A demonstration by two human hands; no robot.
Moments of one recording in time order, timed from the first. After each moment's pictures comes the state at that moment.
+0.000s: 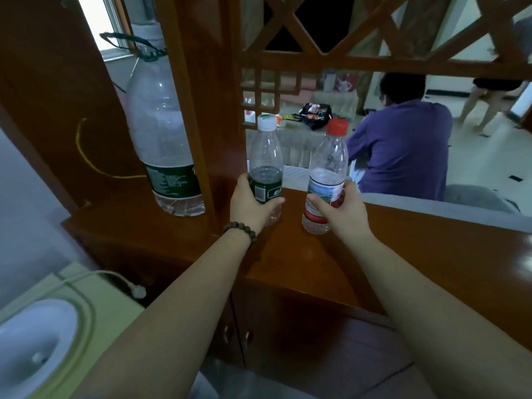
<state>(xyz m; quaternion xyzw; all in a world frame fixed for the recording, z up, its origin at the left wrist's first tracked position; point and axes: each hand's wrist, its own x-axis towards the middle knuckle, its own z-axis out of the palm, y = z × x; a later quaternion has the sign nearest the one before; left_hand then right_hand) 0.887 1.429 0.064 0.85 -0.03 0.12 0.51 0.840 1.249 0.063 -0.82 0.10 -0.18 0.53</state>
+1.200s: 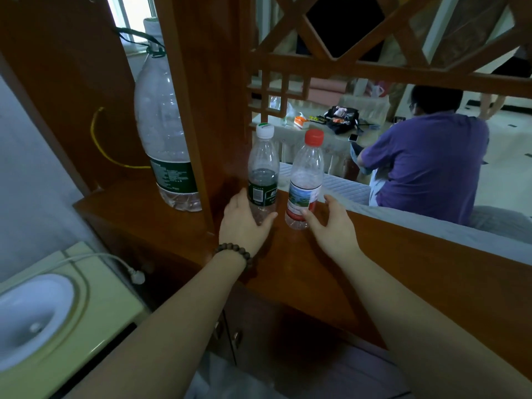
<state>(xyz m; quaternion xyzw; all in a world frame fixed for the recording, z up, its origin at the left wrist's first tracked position) 0.872 1.424 0.034 0.93 0.01 0.16 0.33 0.864 1.237 0.038 -0.91 0.05 -0.11 0.39</state>
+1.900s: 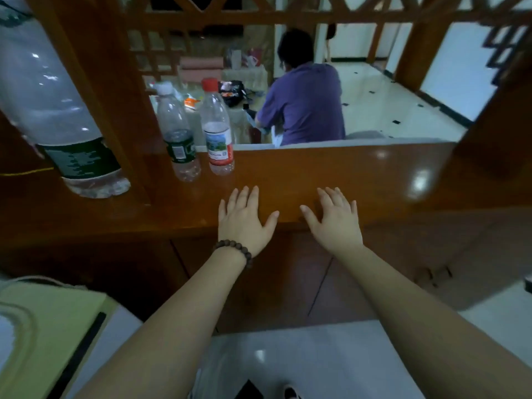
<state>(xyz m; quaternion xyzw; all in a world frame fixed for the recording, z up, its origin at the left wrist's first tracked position) 0.733 1.375 0.013 0.95 -0.27 0.06 0.16 0.639 1.211 0.011 -0.94 0.24 -0.16 0.17</state>
